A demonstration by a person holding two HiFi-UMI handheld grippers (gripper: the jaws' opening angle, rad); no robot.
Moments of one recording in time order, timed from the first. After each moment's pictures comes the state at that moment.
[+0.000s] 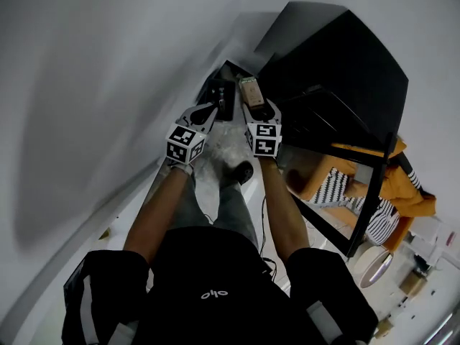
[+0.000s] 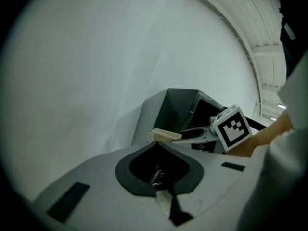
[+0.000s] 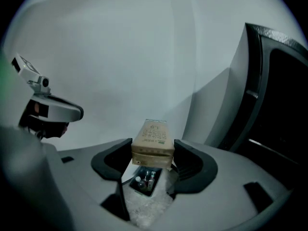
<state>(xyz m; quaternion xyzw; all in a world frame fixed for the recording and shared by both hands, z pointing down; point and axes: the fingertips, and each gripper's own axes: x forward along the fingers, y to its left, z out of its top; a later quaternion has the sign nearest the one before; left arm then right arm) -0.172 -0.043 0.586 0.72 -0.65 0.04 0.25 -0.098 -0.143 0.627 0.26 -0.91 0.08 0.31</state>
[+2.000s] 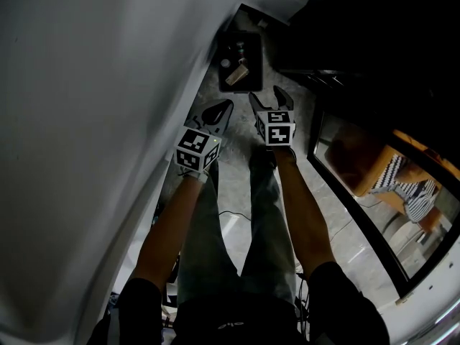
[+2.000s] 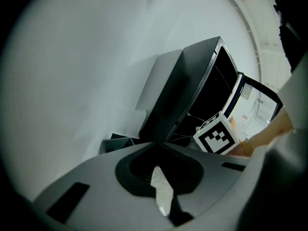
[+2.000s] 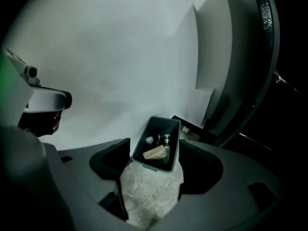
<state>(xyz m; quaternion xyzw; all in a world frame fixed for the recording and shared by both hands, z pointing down) -0.162 -0.037 0.882 0.72 -0.60 0.08 0.34 -0.105 -0.108 0.977 0.23 -0.87 0.21 0.39</state>
